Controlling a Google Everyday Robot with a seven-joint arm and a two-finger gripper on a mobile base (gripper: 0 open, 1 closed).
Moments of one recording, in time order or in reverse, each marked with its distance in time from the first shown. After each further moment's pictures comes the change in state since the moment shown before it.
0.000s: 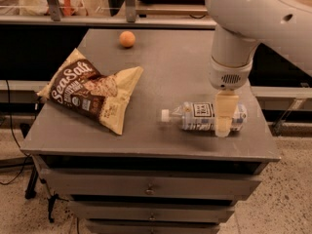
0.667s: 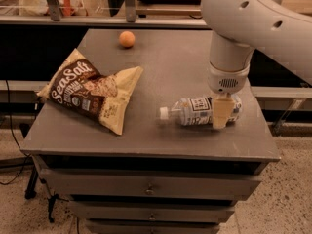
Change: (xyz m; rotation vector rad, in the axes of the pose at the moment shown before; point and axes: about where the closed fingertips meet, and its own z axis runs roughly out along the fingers) arm 0.003 0.000 0.015 -0.025 0.034 0.019
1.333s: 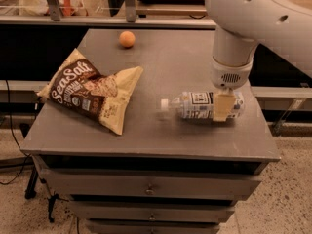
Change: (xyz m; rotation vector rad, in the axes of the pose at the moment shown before) arm 0.004 -0.008 -0.009 0.017 -0.009 0.035
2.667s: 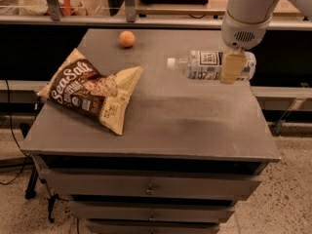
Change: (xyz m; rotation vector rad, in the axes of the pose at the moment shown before) arm 0.012 -0.059 -0.080 0.204 -0.045 0.072
